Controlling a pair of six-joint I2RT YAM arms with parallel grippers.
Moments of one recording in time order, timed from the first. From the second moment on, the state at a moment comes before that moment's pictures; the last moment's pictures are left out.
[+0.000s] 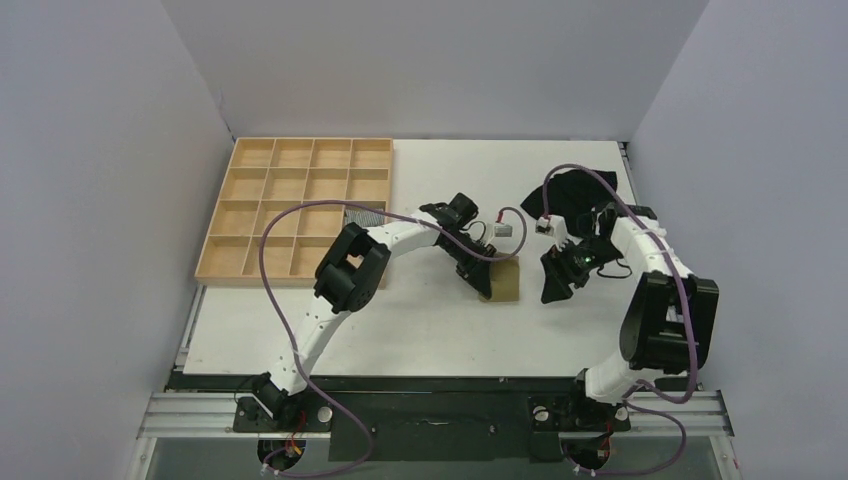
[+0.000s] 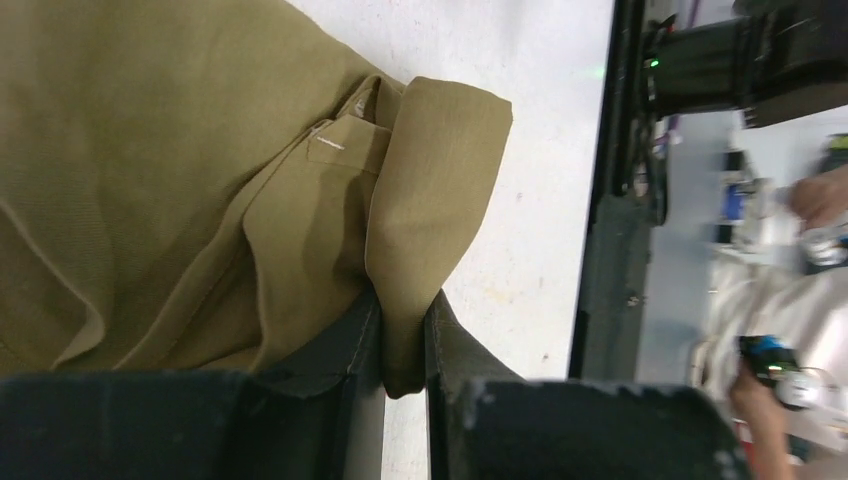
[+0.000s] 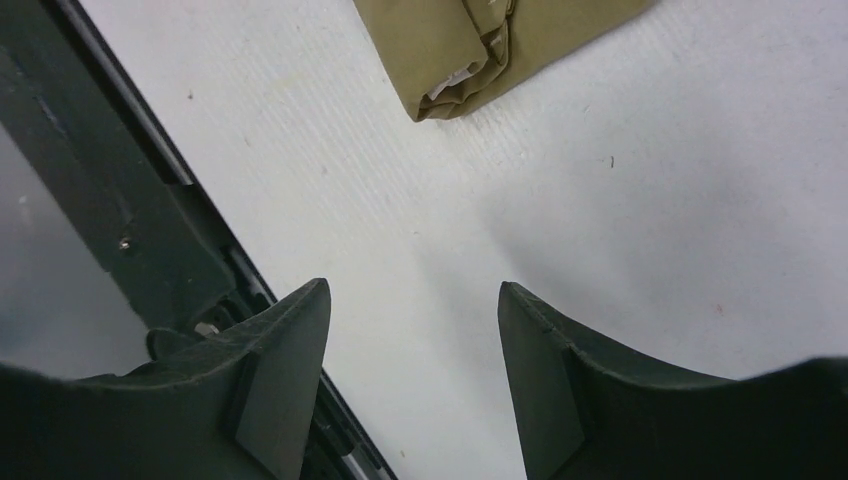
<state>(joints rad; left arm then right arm) -0.77 2.45 1.90 -0.61 0.96 0.11 -0.14 1.63 1.15 -1.24 -0.68 -1.00</state>
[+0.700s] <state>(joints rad) -0.73 2.62 2.03 -0.87 1.20 -0.17 0.37 1.31 0.89 -0.74 -0.31 -0.77</state>
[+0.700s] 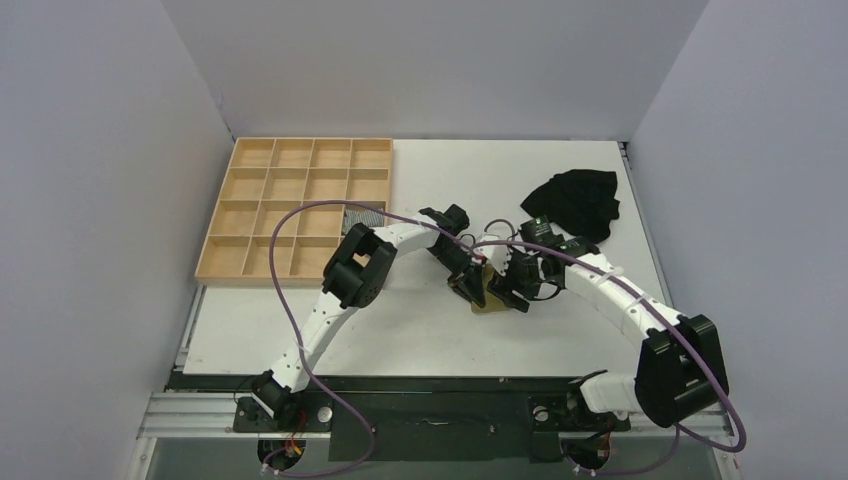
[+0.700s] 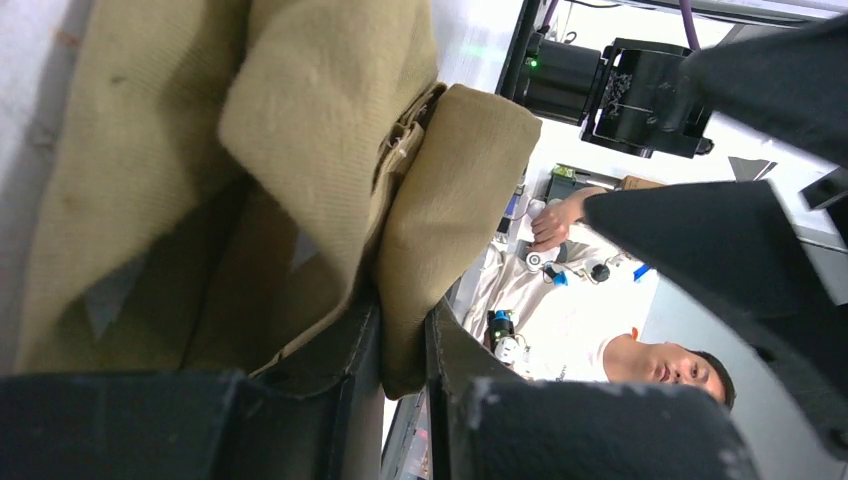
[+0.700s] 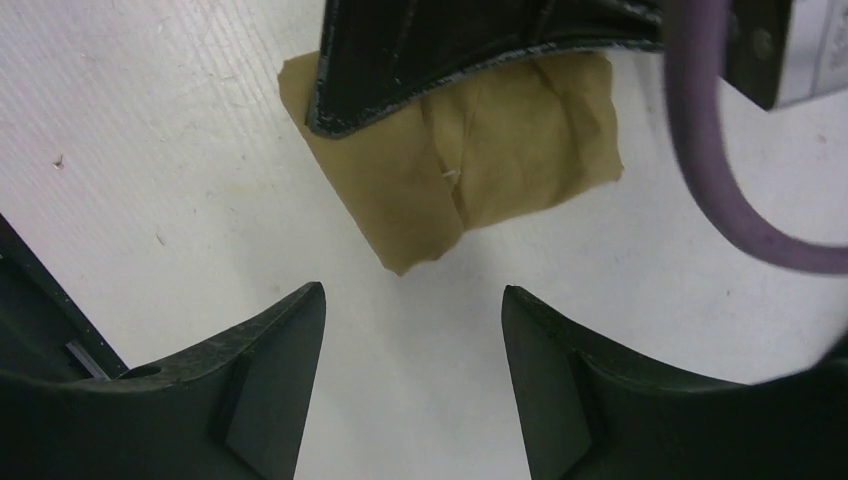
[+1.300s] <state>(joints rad) -0.73 2.62 2.02 -0.86 1.21 -0.17 0.49 1.51 0.89 -0.72 -0.23 -0.80</state>
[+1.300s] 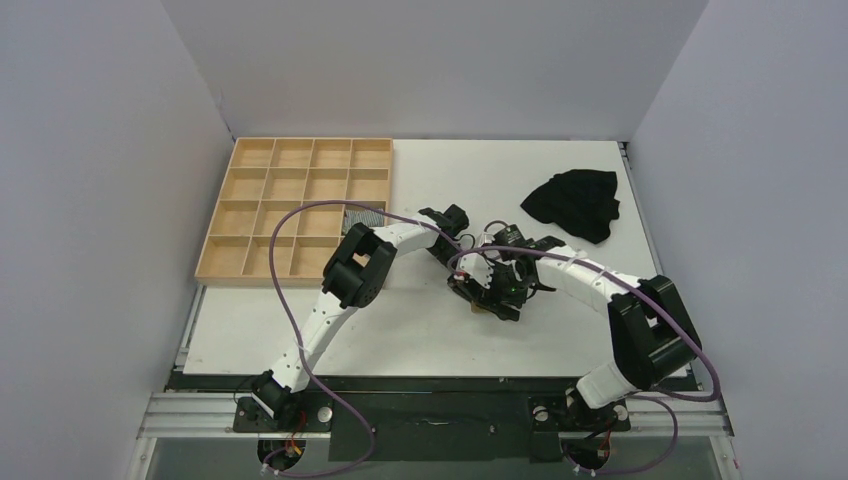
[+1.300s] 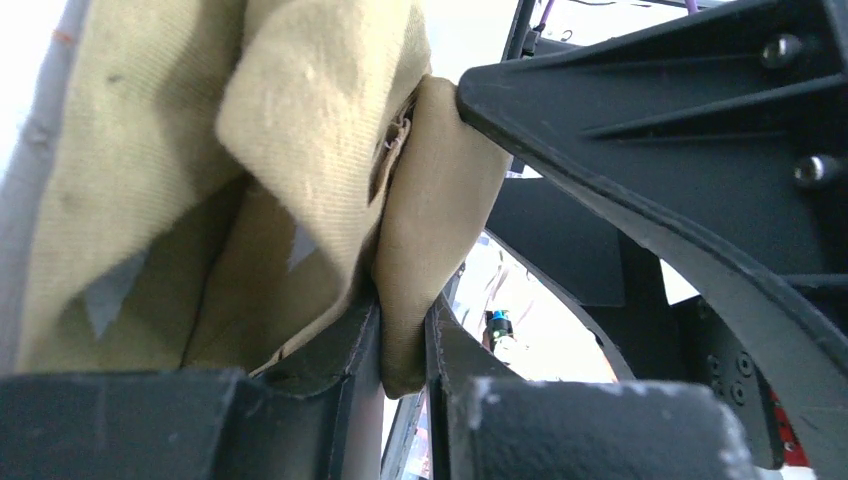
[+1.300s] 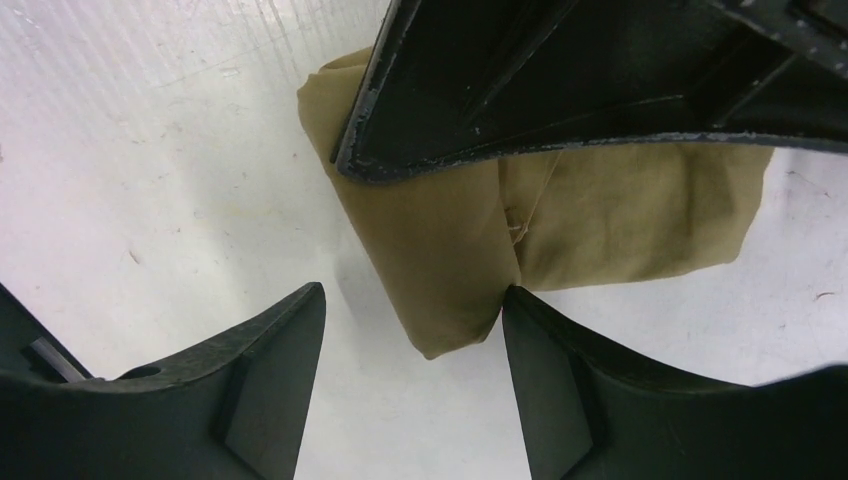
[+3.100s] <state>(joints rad) -0.45 2.32 1.73 -0.94 1.06 0.10 0.45 1.71 1.03 -0.71 -0.34 -0.85</state>
